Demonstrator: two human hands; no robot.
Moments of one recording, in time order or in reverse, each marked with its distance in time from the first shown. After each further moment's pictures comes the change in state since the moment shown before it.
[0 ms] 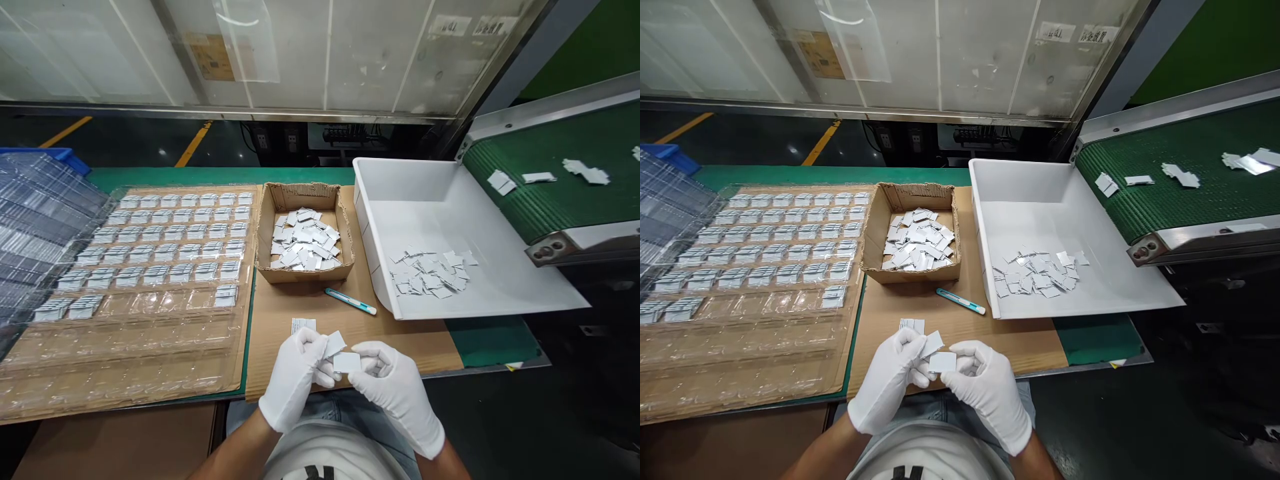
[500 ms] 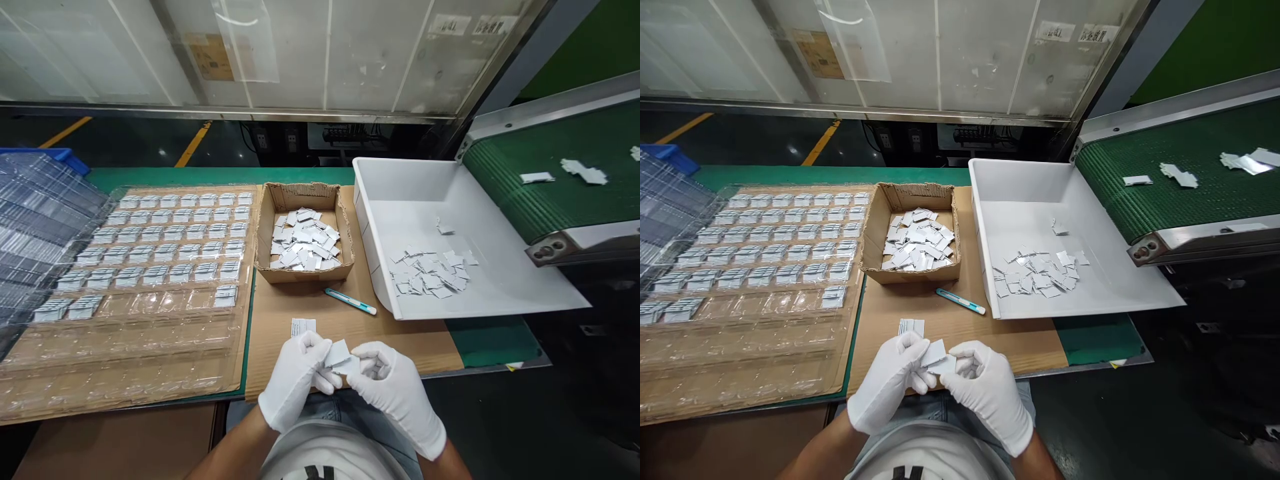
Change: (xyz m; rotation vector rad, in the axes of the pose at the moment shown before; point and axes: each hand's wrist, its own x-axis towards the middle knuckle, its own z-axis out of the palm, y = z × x) left_hand -0.002 0.002 -0.001 0.075 -0.089 -0.042; right_hand -0.003 -0.005 0.000 -0.221 0.009 -0.073
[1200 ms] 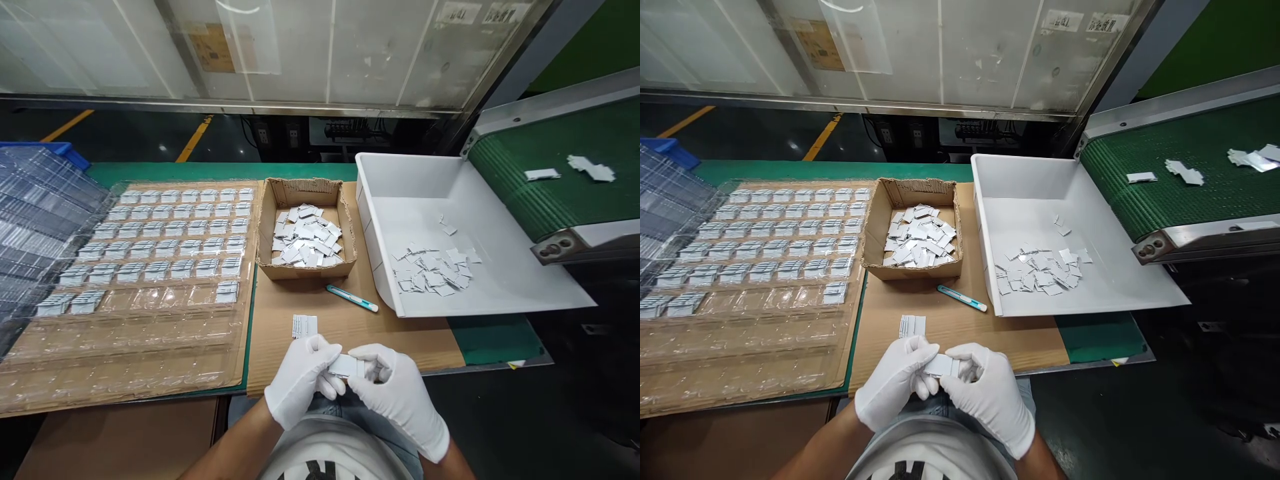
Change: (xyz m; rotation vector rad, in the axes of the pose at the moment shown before) left_hand 0.003 -0.007 0.003 -0.056 -0.078 -0.064; right_hand -0.003 -0.004 -0.001 -0.236 -0.045 -0.091
